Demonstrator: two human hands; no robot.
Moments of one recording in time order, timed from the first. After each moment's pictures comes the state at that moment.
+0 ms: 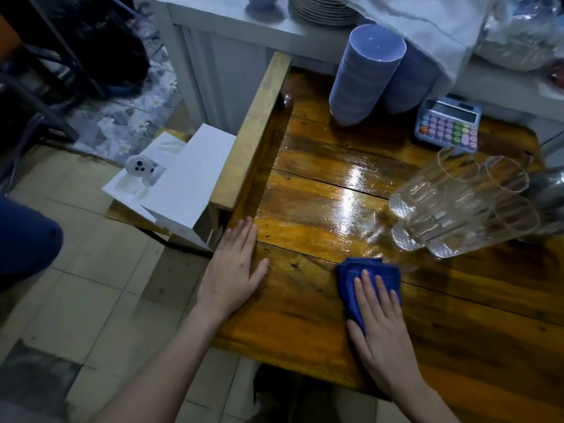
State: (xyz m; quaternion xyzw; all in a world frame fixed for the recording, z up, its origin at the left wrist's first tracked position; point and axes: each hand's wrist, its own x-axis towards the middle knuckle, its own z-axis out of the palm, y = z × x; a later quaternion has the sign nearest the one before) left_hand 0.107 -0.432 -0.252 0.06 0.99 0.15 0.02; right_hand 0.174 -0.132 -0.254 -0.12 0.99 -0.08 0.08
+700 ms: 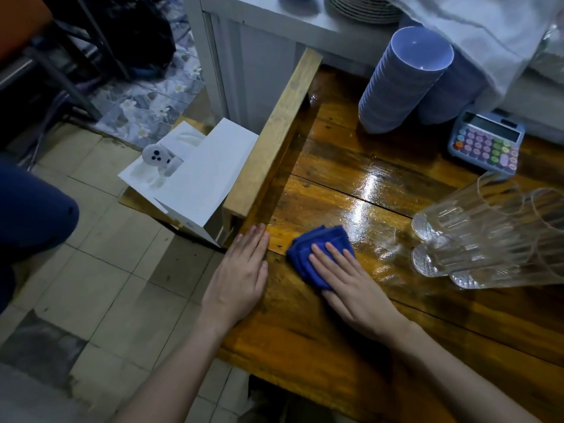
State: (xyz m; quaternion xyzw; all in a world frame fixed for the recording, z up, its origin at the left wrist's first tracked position) left_hand 0.103 -0.431 -0.245 0.04 0.98 0.17 0.01; right_hand 0.055 -0.176 -0.244 -0.40 0.90 -0.09 0.15
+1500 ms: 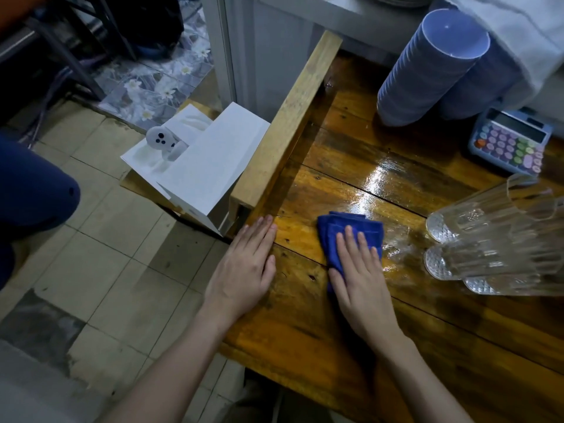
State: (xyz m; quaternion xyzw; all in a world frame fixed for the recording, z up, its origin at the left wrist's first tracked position) left_hand 0.102 -0.432 -0.250 0.03 0.98 0.17 0.00; right_hand 0.071 -0.200 -0.248 -0.18 0.97 -0.14 0.10
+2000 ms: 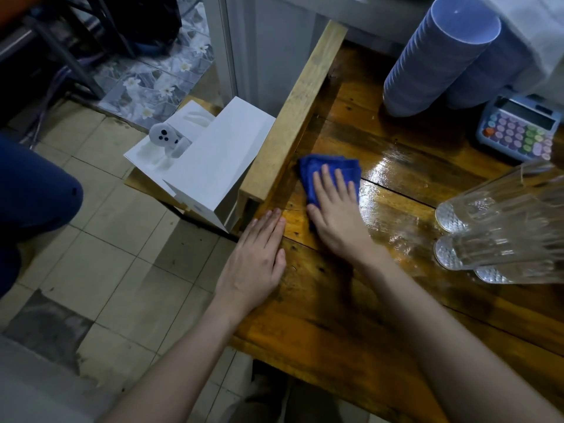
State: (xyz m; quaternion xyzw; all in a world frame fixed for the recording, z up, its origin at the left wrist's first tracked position) left_hand 0.103 -0.433 -0.253 0.04 0.98 0.17 0.00; right_hand -0.022 -0.272 -0.251 -0.23 0.96 -0.11 0.12
